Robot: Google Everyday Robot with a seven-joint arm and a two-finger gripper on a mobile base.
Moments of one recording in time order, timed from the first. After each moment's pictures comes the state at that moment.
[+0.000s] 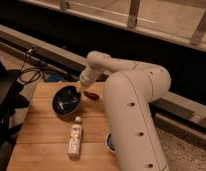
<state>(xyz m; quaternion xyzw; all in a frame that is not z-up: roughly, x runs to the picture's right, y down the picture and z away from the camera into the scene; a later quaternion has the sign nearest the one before) -0.114 -0.006 0.906 -0.42 -0.04 0.54 0.73</state>
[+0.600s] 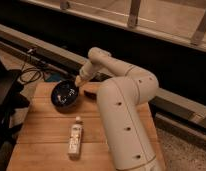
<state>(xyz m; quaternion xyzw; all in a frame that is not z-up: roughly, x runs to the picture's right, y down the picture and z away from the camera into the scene) -0.164 -0.020 0.929 -0.44 -0.08 0.51 0.73</state>
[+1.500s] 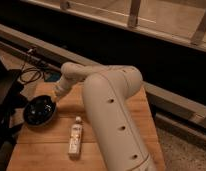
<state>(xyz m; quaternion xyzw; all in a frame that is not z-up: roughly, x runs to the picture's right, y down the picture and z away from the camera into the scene) -0.276 0.068 0.882 -0.47 -0.08 0.49 0.73</state>
